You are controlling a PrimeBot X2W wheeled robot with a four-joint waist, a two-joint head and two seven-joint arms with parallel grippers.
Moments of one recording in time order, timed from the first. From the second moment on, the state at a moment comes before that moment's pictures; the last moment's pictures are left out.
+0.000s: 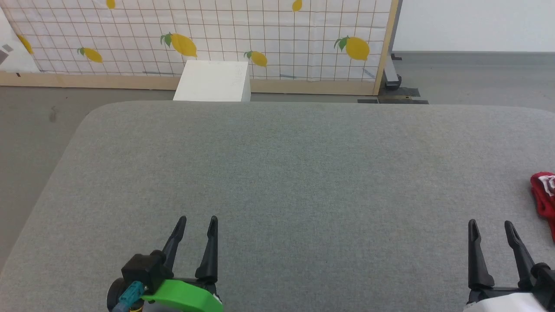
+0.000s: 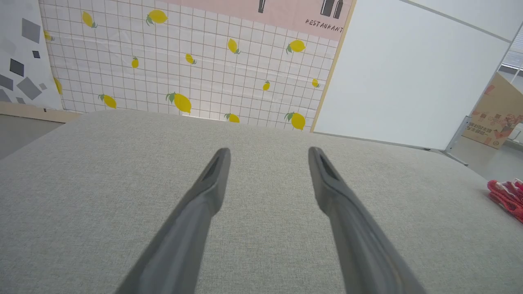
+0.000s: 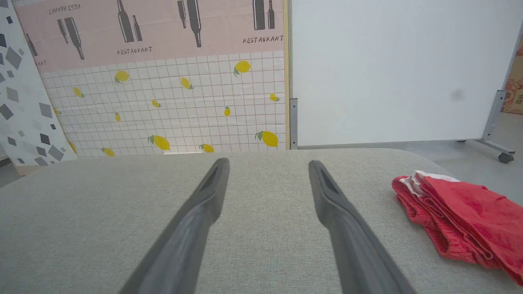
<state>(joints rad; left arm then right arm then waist) 0.04 0.05 -0.13 0.12 -0.27 -0.12 -0.26 0.16 -0.05 -0.17 0.02 0.12 0.13 -0.26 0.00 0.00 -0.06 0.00</state>
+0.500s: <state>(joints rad) 0.04 0.05 -0.14 0.12 -0.27 -0.12 -0.26 0.16 -0.05 -0.16 0.02 0.12 0.13 -0.26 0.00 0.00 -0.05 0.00</state>
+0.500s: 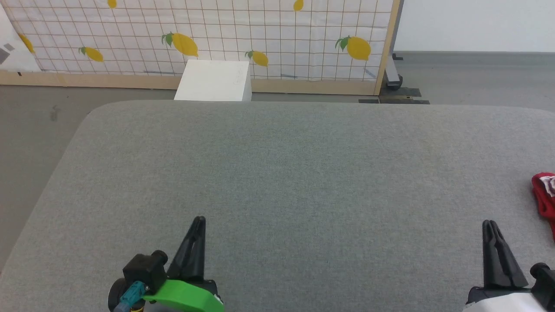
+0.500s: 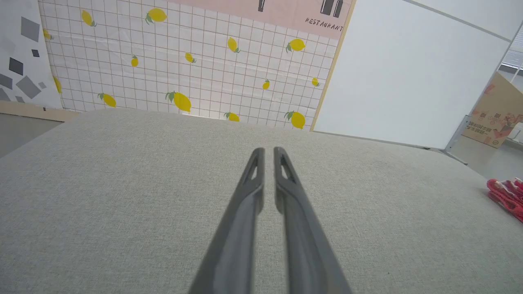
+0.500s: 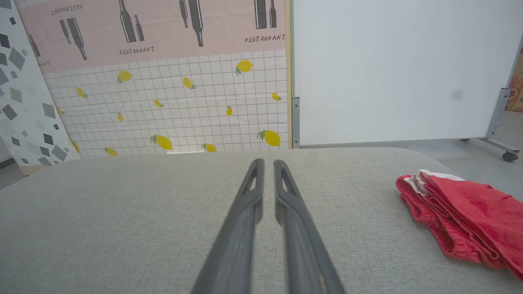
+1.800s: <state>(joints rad) 0.04 0.05 -0.10 0.09 -0.21 -0.09 -0.19 0.13 -0.05 -0.12 0.02 0.10 0.13 -0.18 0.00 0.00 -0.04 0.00</state>
